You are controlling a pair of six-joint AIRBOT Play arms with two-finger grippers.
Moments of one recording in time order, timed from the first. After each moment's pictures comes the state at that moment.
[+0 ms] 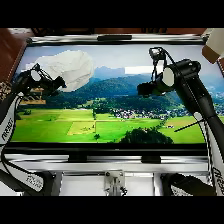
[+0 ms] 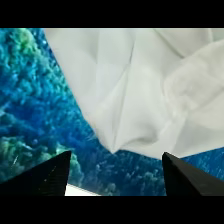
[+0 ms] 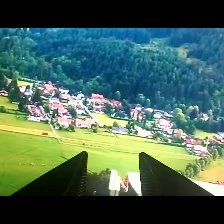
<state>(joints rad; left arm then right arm) 0.03 -1.79 1.53 1.33 -0.87 -1.99 0.39 -1.32 1.45 -1.67 1.28 1.78</state>
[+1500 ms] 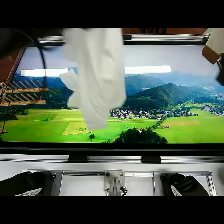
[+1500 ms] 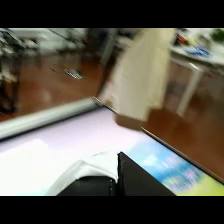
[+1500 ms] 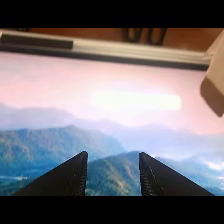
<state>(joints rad) -0.74 -1.30 1.97 1.27 -0.74 -1.52 0.39 -0.67 1.46 -2.04 1.14 1.77</state>
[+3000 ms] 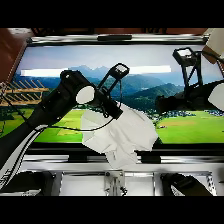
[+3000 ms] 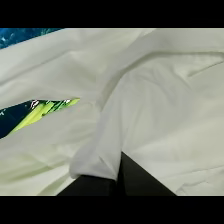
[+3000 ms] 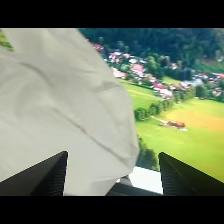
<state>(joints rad) -0.83 -1.49 1.69 1.53 -1.33 -1.61 0.39 -0.96 1.37 -1.60 1.53 1.66</state>
